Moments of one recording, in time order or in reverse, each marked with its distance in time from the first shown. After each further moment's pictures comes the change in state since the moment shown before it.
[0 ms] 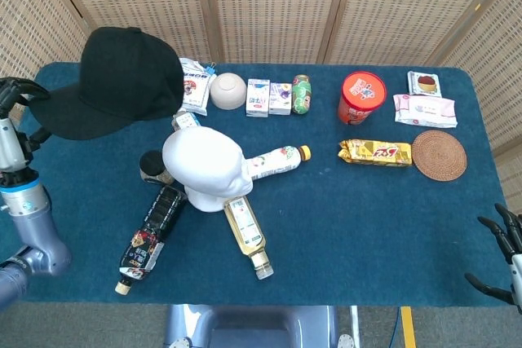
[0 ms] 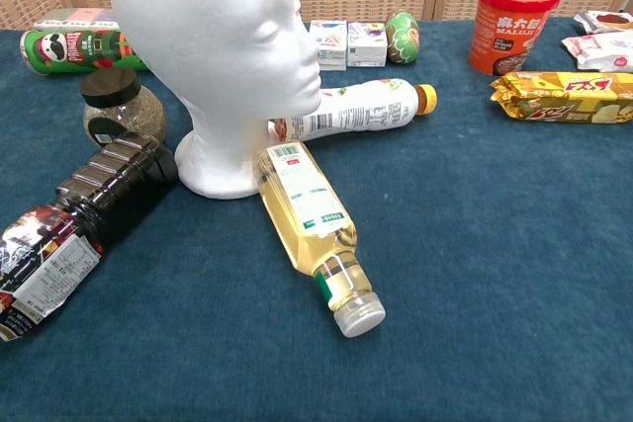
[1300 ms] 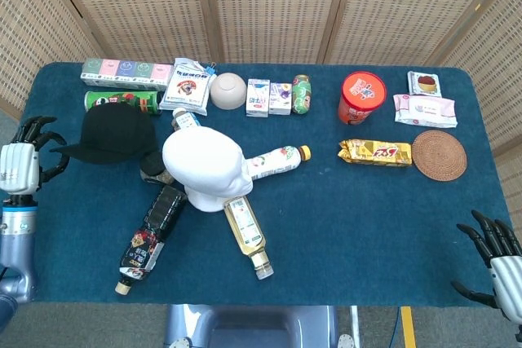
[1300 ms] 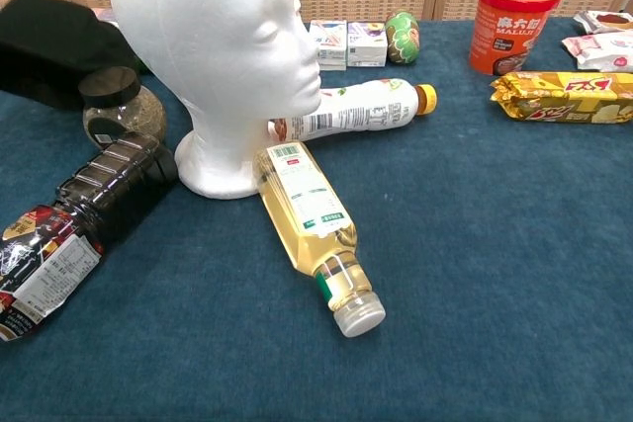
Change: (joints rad) left arm 0.095 -0.189 0.261 0.563 0.052 -0.297 -0.223; right arm 0.017 -0.007 -0.036 -0.013 -0.042 -0.036 -0.028
